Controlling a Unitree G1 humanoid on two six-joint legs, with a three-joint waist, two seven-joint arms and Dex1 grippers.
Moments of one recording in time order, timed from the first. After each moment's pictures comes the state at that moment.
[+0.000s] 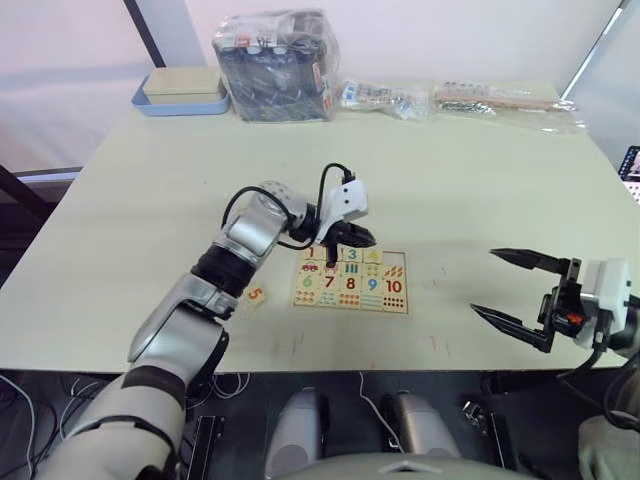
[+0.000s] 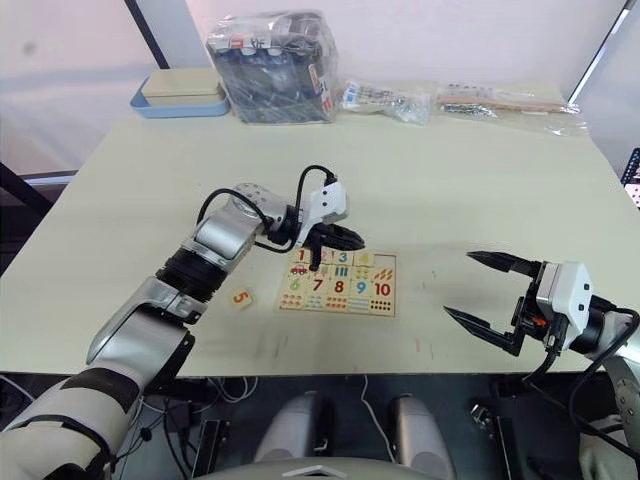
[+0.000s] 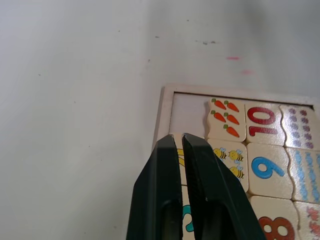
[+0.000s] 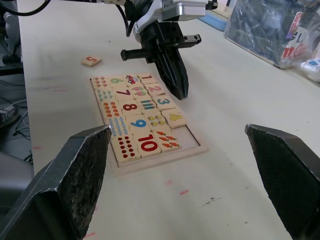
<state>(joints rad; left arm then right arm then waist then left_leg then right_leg) -0.94 0.45 -0.49 0.46 -0.12 0.31 -1.19 0.19 -0.72 -0.33 -0.41 0.58 0.08 1.09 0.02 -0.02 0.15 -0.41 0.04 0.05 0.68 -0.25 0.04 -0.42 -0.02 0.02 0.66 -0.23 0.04</state>
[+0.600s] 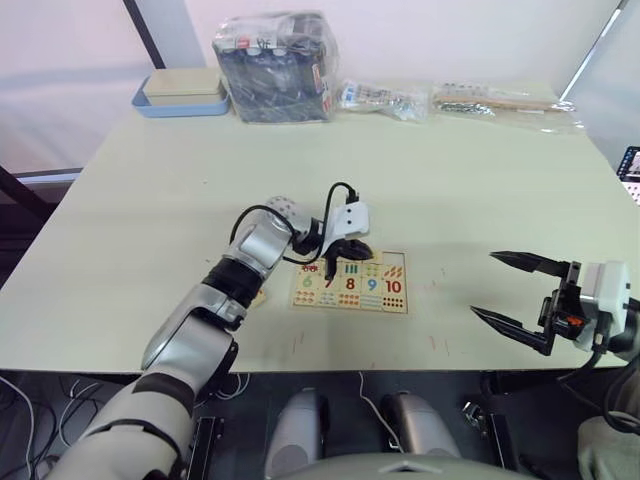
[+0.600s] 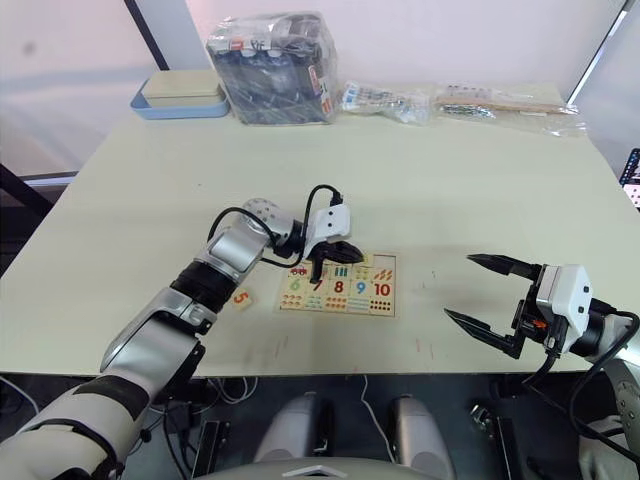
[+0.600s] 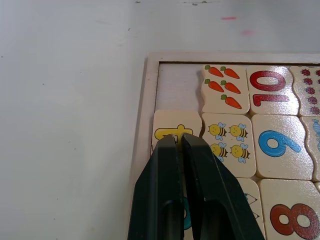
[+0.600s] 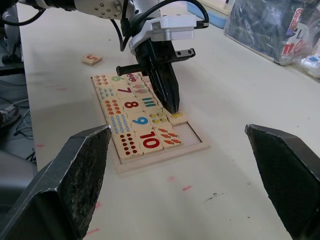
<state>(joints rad) -0.88 0.40 -0.47 0.52 0.01 0.19 -1.20 0.20 -0.72 -0.33 -0.41 0.58 0.08 1.09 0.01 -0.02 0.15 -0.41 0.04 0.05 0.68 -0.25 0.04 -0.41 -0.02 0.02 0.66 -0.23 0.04</state>
